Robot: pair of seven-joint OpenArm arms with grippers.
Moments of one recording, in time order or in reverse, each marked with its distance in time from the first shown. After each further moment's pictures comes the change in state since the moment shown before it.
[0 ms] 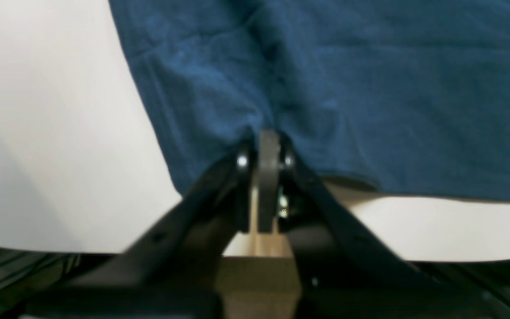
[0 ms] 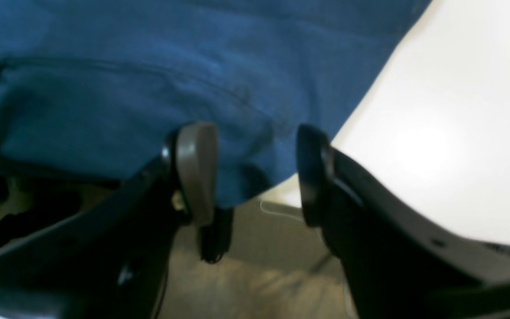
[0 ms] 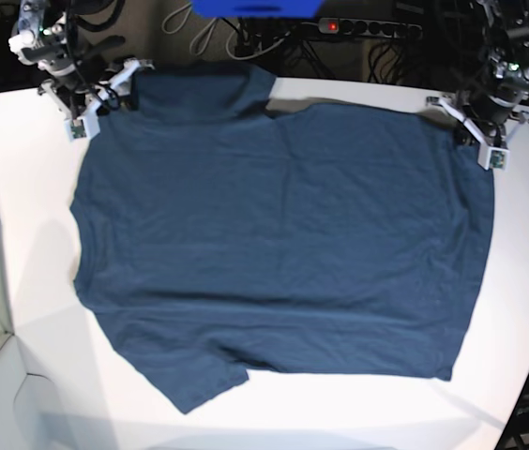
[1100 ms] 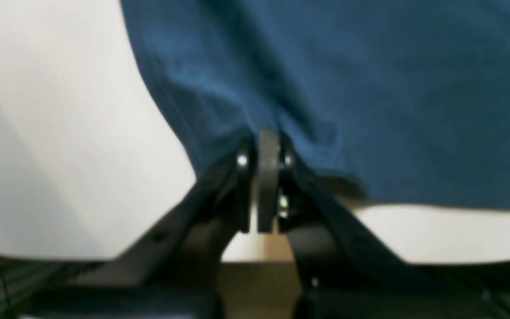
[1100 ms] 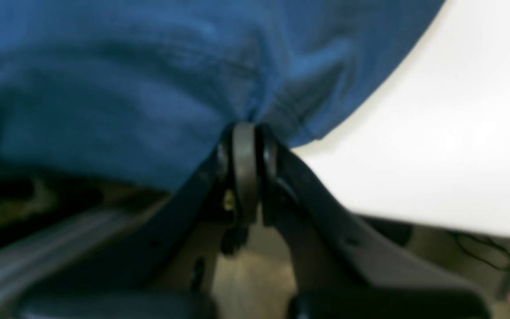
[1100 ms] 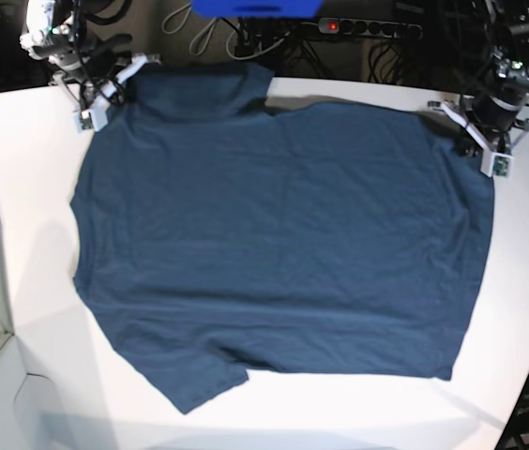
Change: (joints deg) left arm 0.9 -0.1 0.0 6.5 -0.4 0.0 0.2; right arm 0.0 -1.0 -0.1 -4.1 -0.3 0.3 0.9
